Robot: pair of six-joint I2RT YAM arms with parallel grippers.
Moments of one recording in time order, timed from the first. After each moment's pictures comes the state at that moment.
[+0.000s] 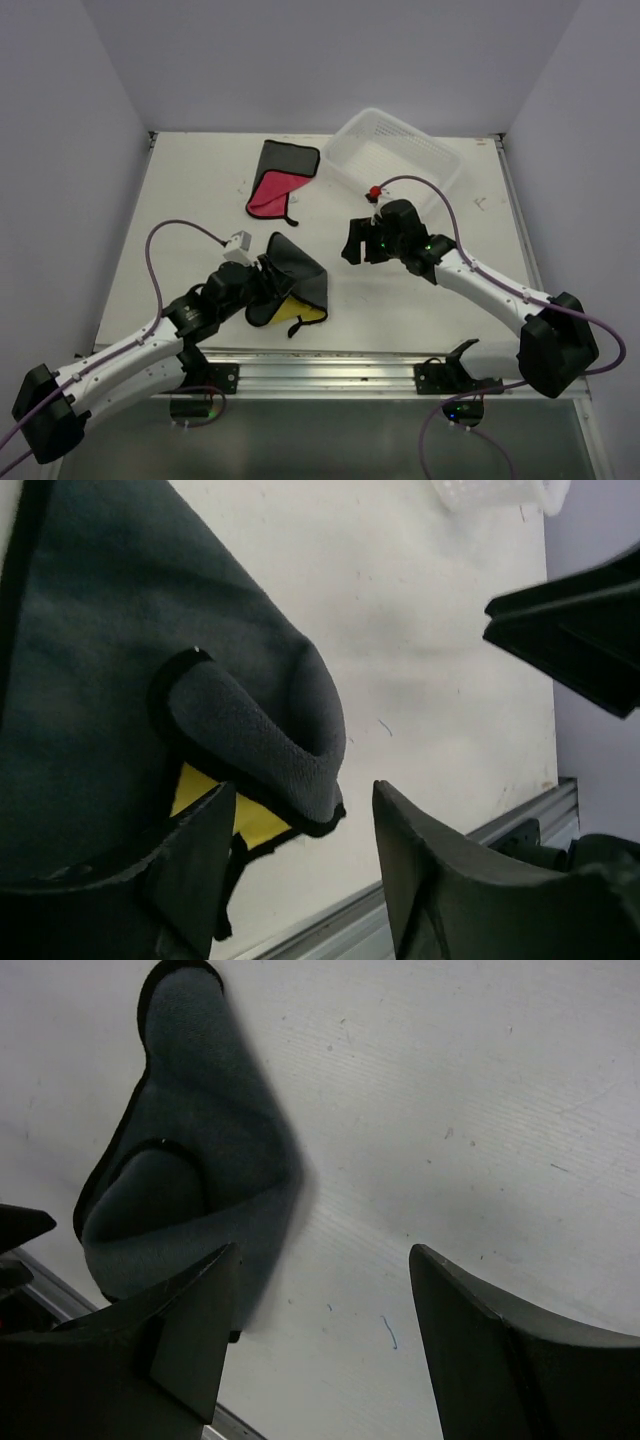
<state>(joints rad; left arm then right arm) -0.76 0.74 0.41 -0.16 -0.15 -0.95 0.61 1.30 0.85 -0.25 -0.09 0.43</state>
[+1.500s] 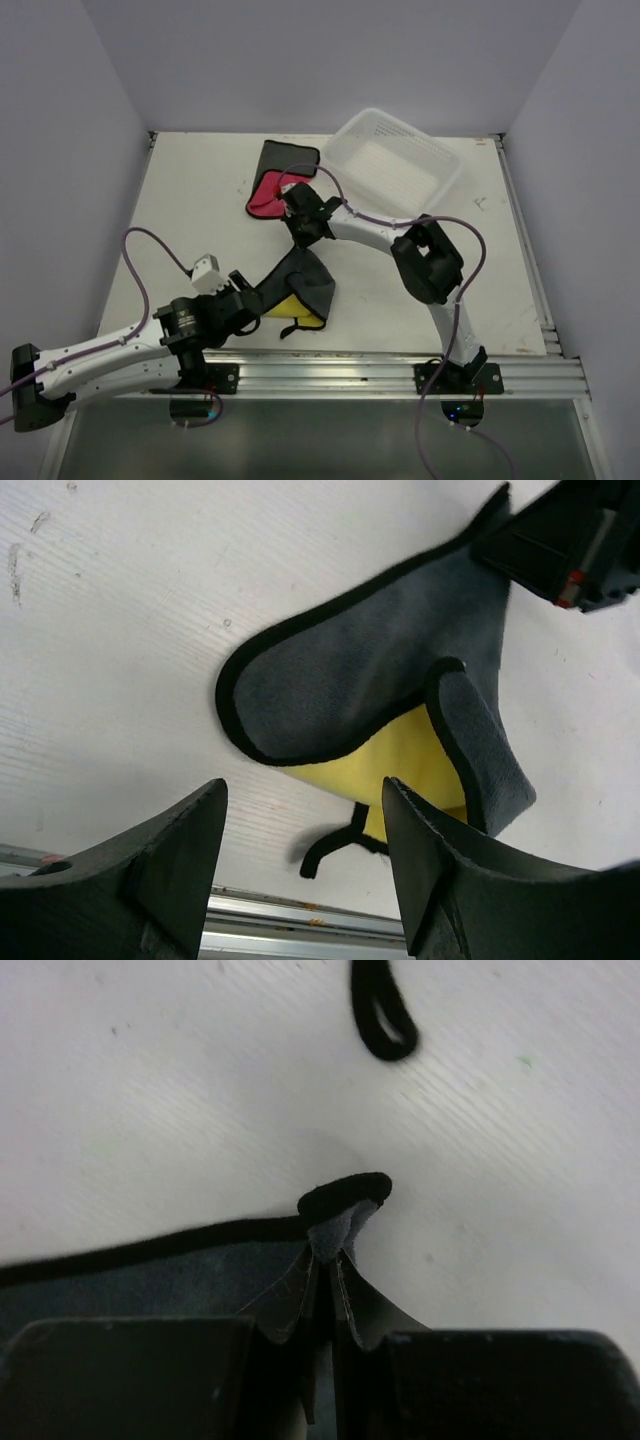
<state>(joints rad) -1.11 0.72 0.58 -0.95 -0.72 -1.56 0.81 2.19 1.68 -0.45 0.03 0.21</state>
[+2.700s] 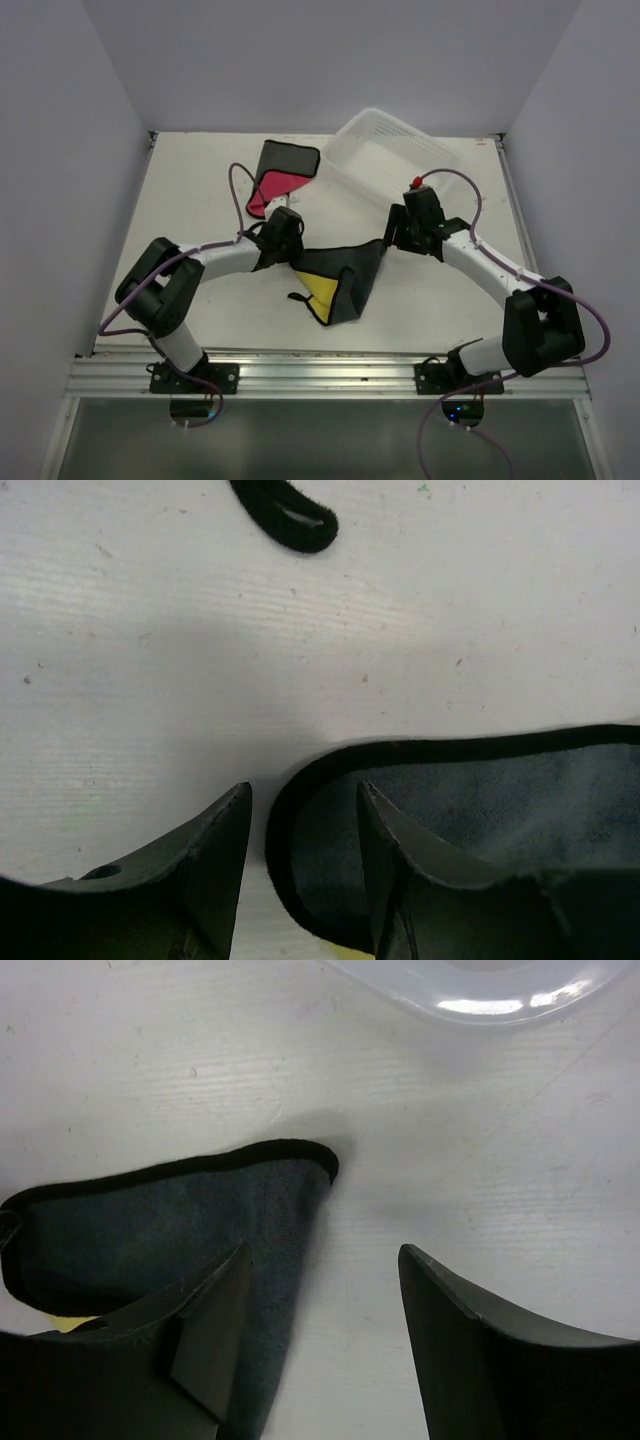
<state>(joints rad) -0.62 1.68 0.87 -0.11 -0.23 -0.73 0.37 1.39 0.92 -0.42 0.13 0.55</state>
